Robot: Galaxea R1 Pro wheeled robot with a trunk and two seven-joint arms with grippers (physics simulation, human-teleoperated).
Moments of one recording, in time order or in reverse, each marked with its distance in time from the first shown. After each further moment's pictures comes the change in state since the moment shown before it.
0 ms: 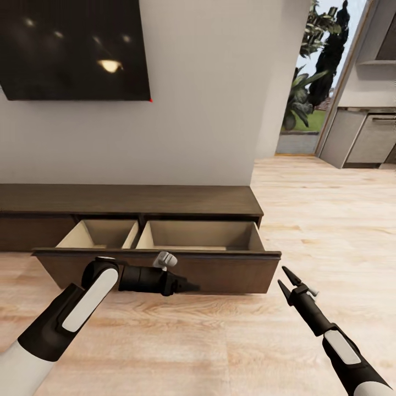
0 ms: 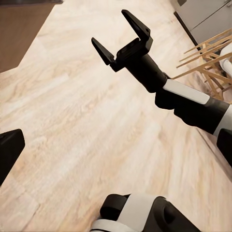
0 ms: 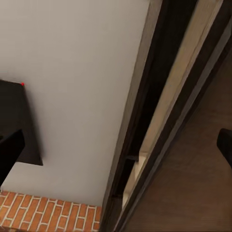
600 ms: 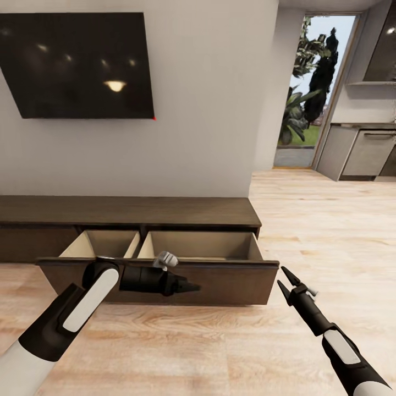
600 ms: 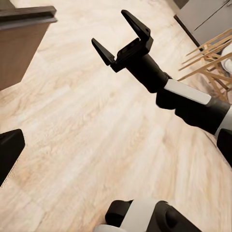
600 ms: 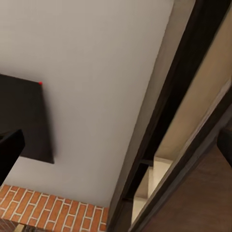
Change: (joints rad) left arm 0.000 -0.004 0.000 0.001 -0.005 0.000 0.003; right arm 0.000 0.001 0.003 -0.003 0.001 0.000 -0.012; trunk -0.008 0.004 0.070
